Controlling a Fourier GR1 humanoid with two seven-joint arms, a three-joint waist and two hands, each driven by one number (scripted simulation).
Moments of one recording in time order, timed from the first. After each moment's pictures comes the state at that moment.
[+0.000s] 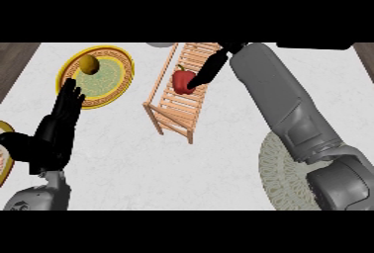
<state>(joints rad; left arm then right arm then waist) -0.12 0.12 0.06 -1.69 -0.04 0.11 0.18 -1.36 -0.09 -0.14 -0.24 0.48 0.31 -0.57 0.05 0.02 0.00</state>
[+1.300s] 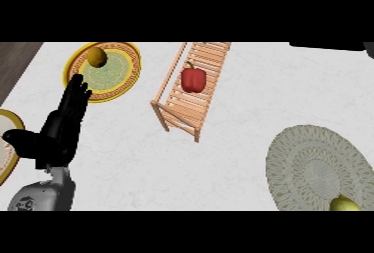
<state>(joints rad) -0.15 0.11 0.04 -1.68 -0.04 0.10 0.16 -1.40 -0.55 -0.37 -0.12 0.29 0.59 -0.43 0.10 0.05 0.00</state>
